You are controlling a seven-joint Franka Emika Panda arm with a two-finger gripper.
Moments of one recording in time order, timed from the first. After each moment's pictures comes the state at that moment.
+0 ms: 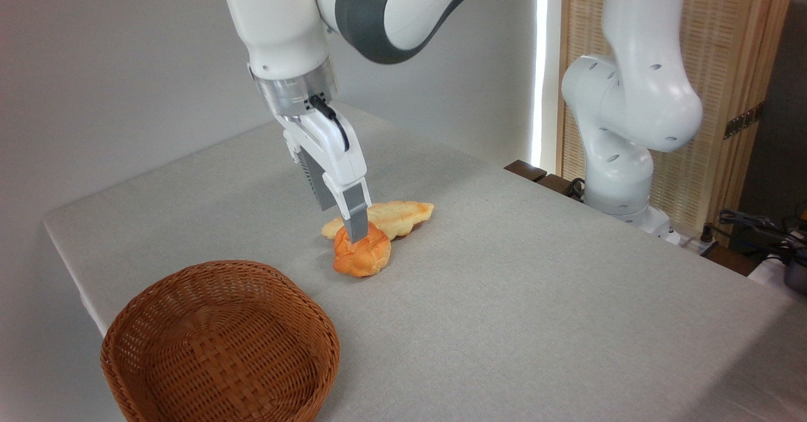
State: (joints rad) arm -0.25 -0.06 0.07 -1.96 -0.12 1.79 0.78
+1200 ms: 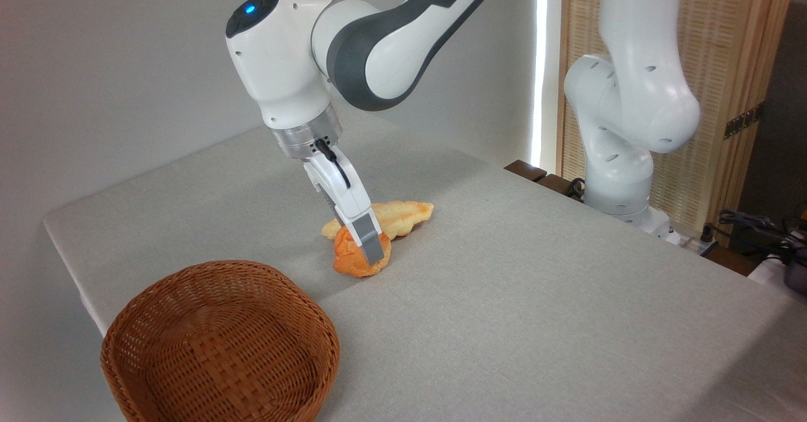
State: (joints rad) arm -0.31 -0.01 0.07 -2.06 -0.08 1.84 0.78
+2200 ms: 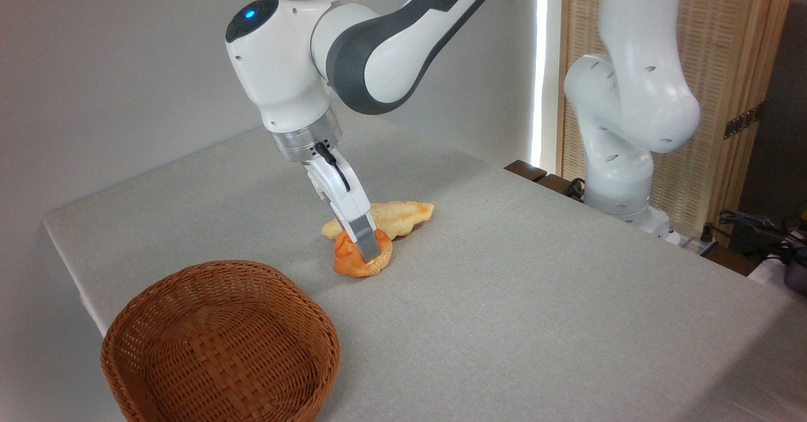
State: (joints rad) arm -0.31 -0.01 0.07 -2.06 -0.08 1.85 0.78
